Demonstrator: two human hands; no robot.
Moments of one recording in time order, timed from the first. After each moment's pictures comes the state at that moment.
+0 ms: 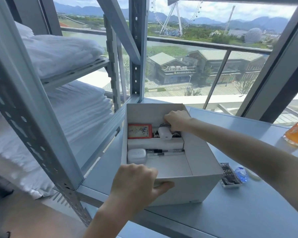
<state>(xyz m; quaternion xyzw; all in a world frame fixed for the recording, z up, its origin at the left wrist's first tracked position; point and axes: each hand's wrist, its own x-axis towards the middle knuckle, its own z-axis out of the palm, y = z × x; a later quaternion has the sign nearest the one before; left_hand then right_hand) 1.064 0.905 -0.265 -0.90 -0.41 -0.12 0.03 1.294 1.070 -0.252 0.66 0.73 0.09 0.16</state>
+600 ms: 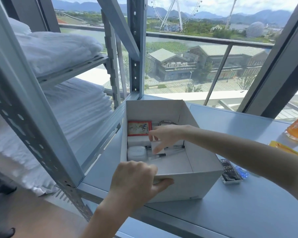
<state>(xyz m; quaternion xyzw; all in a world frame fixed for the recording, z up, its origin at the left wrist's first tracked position) 1.063 0.906 -0.266 -0.90 -0.43 -0.10 0.04 1.254 1.034 -0.266 0.53 0.82 -0.14 0.17</state>
